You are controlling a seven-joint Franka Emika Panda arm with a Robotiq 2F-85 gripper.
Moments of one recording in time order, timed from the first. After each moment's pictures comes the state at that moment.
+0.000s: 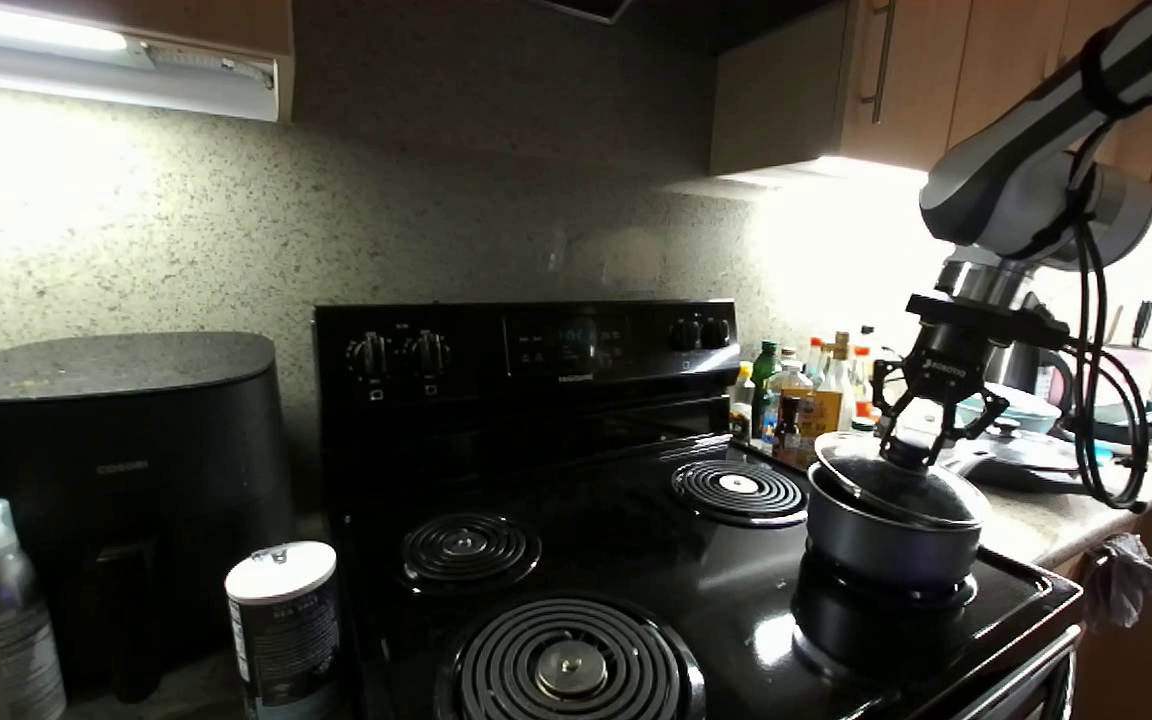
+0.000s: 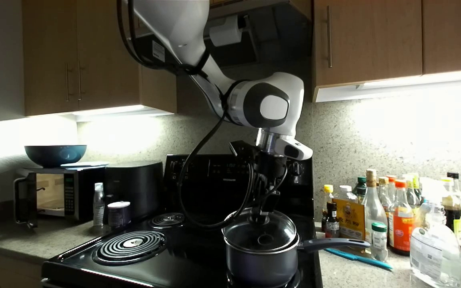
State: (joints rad) arm -0.16 0.06 -0.20 -2.13 0.34 2.16 0.48
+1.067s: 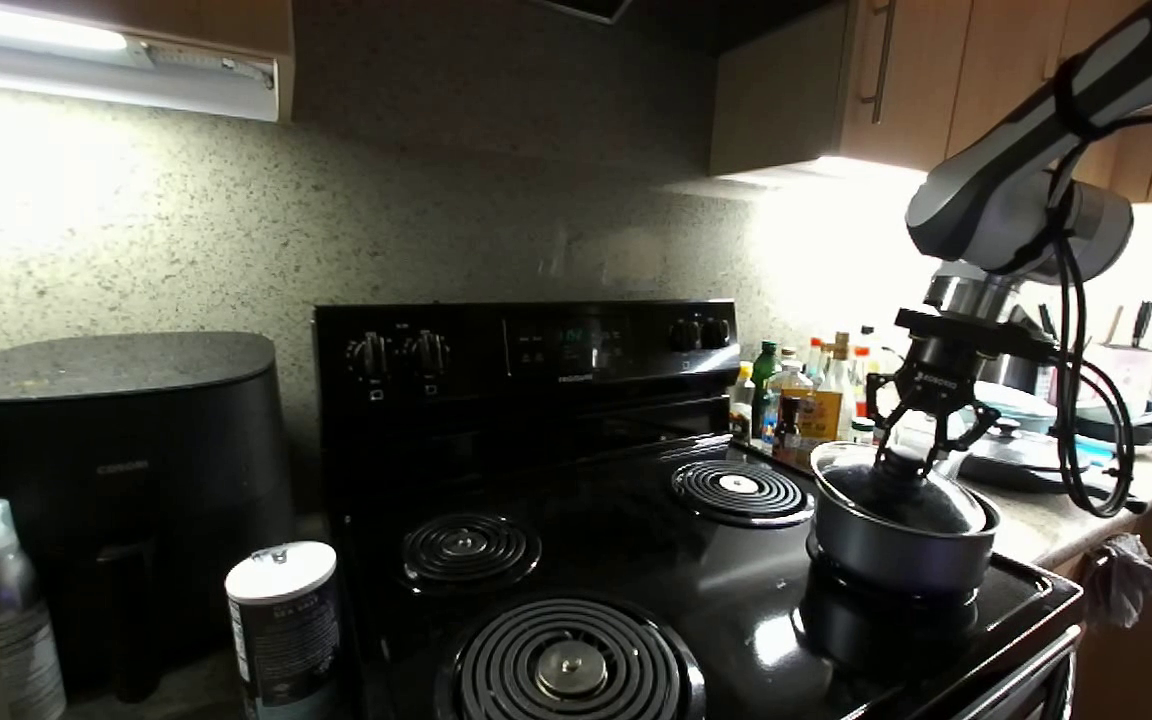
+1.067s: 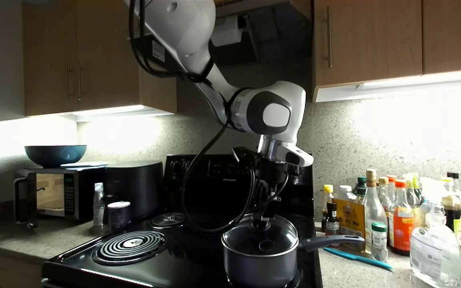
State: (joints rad) arm -0.16 0.11 -0.20 -2.10 0.34 2.15 0.49
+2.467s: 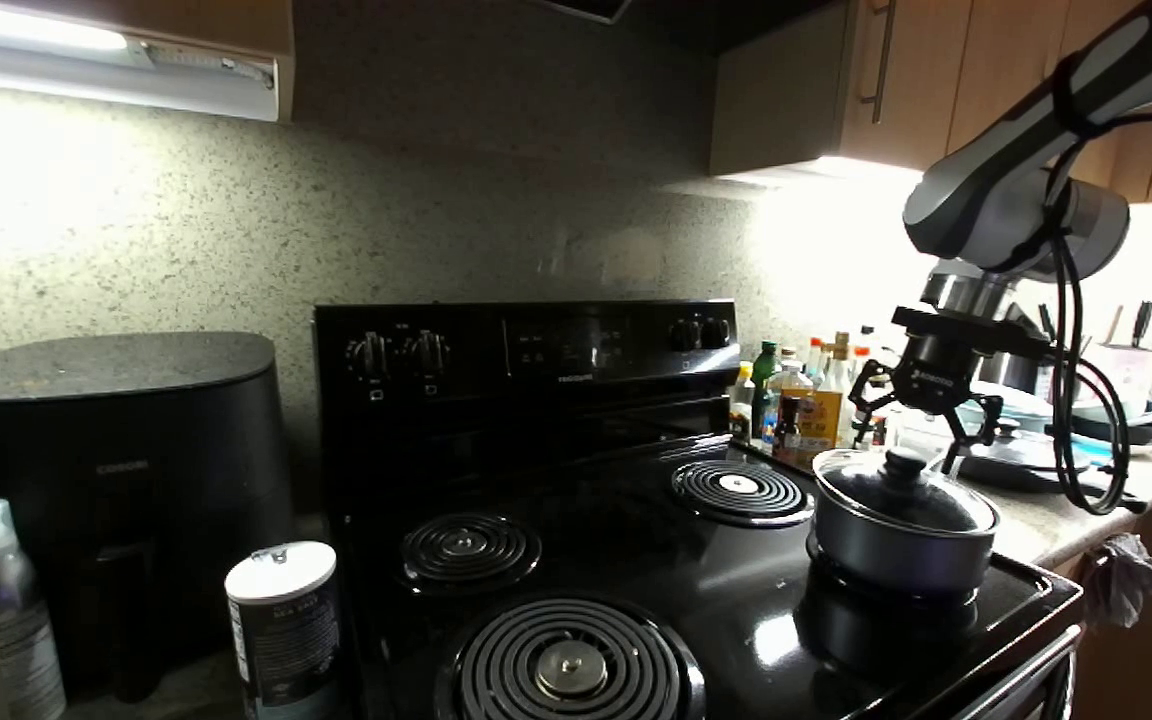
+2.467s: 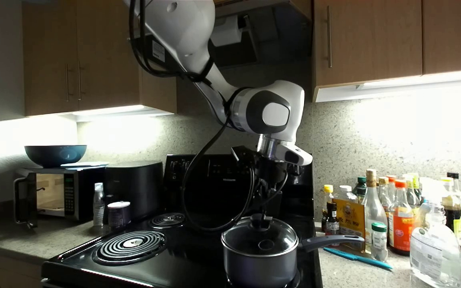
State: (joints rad) arm -0.16 0.11 -0.19 -2.09 0.34 2.15 0.49
